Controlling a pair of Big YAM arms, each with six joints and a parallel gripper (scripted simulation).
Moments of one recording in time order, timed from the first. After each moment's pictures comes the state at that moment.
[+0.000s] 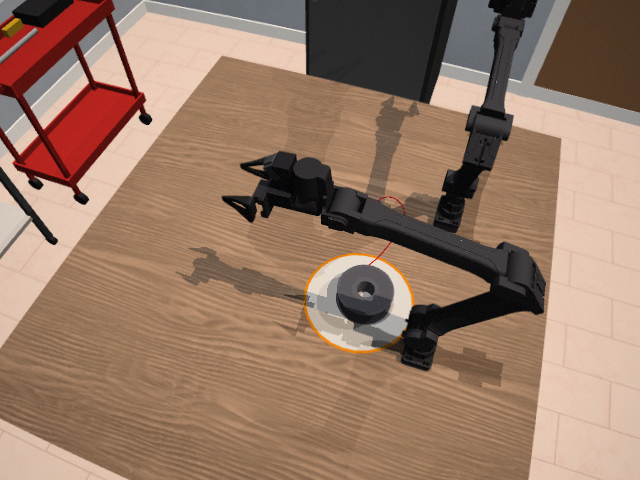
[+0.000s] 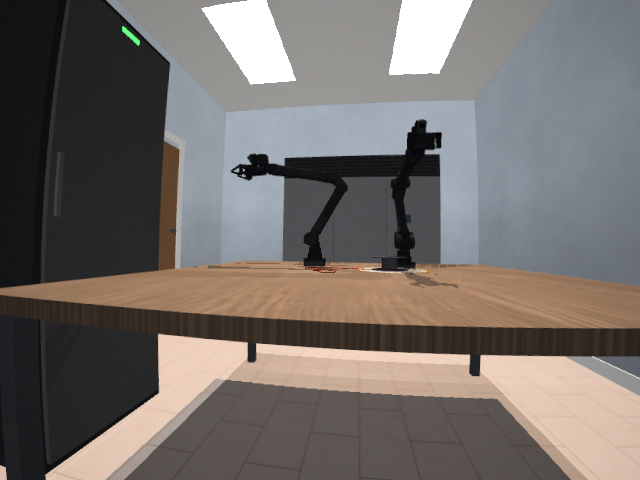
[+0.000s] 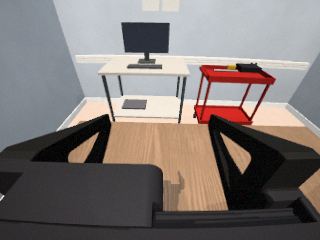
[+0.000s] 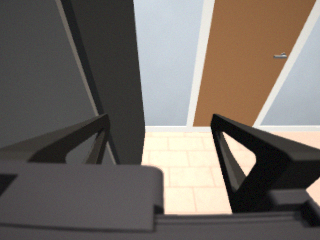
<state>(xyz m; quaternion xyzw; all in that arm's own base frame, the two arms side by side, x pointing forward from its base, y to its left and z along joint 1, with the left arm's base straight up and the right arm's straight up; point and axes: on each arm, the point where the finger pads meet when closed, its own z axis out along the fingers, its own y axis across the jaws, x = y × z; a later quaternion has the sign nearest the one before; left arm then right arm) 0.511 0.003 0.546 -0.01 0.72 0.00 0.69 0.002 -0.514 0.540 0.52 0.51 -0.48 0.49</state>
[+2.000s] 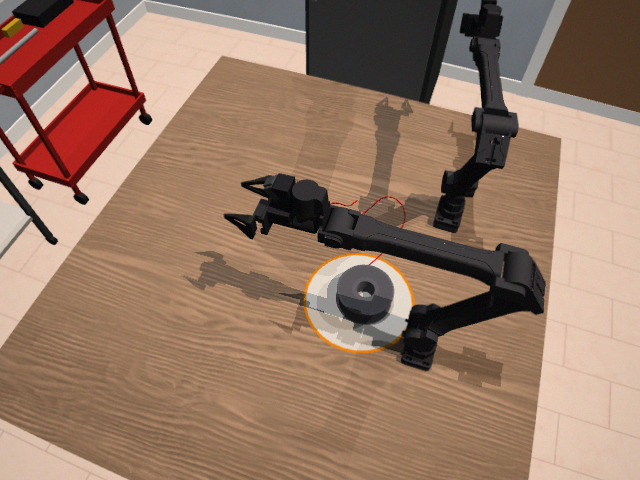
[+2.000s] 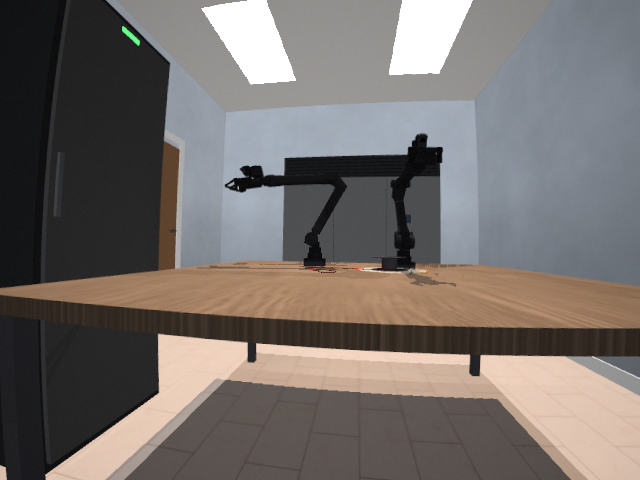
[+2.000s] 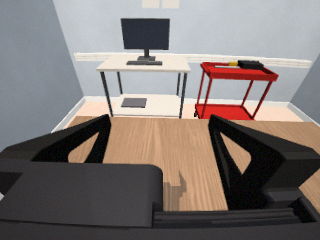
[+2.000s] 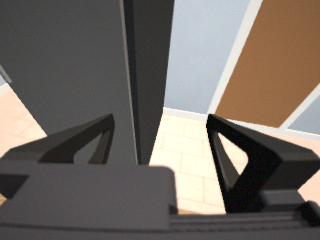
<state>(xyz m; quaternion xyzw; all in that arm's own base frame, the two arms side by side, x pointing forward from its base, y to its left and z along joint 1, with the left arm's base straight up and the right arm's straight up) 0.518 0.003 0.481 -0.01 0.72 0.00 0.70 0.086 -0.516 0.434 0.47 0.60 -0.43 0.48</state>
